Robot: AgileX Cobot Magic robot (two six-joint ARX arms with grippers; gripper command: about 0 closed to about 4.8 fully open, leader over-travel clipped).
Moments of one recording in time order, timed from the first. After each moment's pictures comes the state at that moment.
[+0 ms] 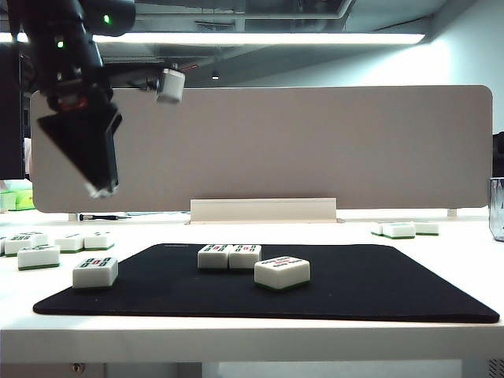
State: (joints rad) left arm -0.38 1.61 1.32 -0.97 0.14 0.89; right arm 0.04 0.01 1.06 -1.32 -0.57 0.18
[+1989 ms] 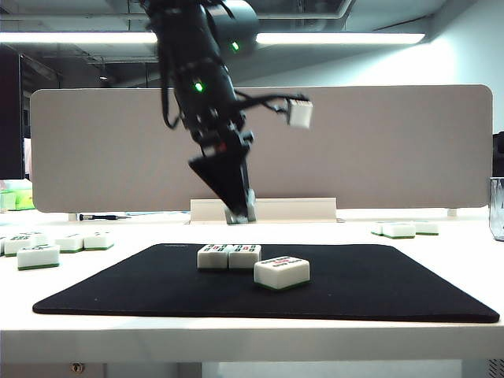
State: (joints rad) left arm -0.65 1.92 1.58 -0.80 0.09 0.98; right arm 0.04 0.01 1.06 -1.36 -0.55 0.16
